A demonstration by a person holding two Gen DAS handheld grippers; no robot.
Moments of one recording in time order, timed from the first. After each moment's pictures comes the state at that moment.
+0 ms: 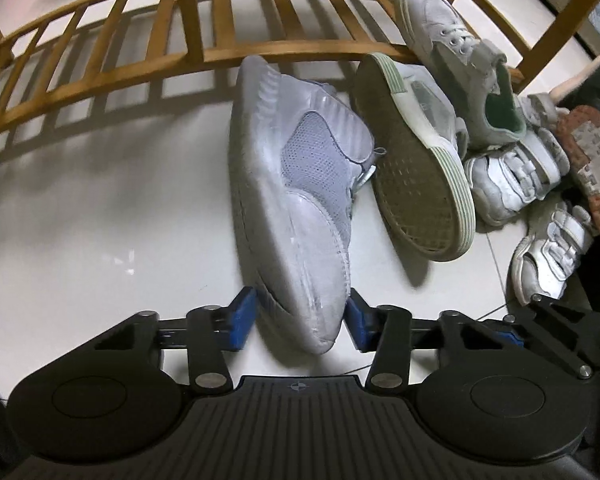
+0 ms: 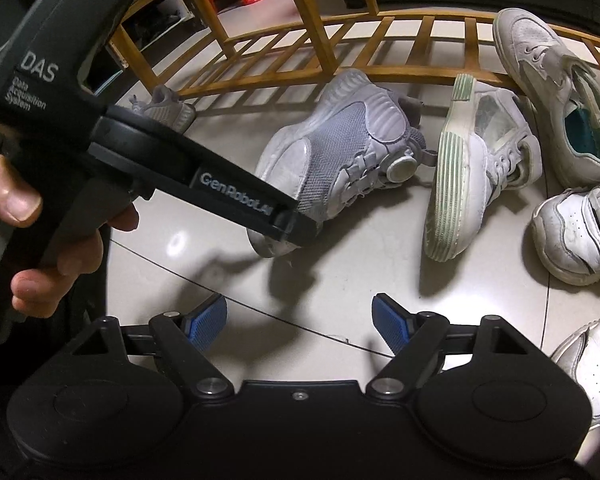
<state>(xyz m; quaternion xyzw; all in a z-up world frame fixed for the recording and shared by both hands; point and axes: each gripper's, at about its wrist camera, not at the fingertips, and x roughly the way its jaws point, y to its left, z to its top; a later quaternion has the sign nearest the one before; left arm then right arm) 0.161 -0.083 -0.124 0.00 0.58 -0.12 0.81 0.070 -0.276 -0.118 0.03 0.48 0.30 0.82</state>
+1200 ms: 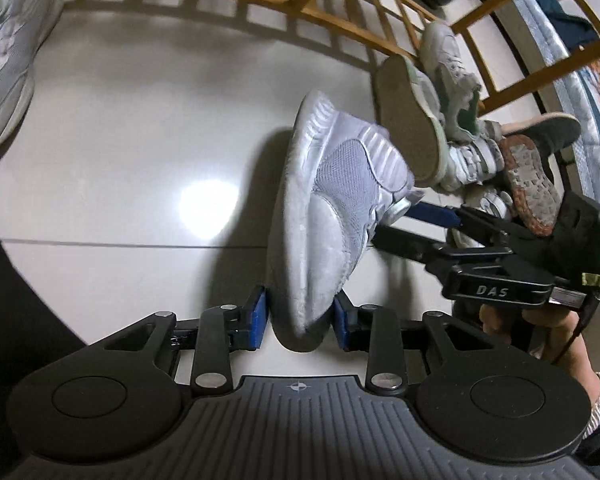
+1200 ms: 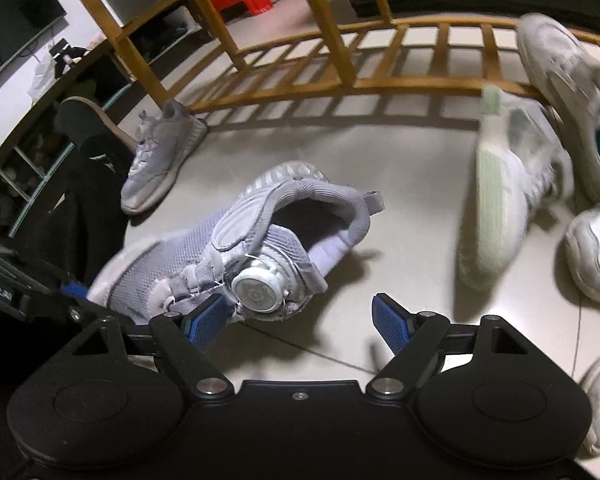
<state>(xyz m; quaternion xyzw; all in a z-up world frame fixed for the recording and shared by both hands) 0.073 0.046 -0.100 -0.18 0.61 -0.15 0.76 0.079 -0.255 -0.113 0.05 0.46 0.31 0.83</state>
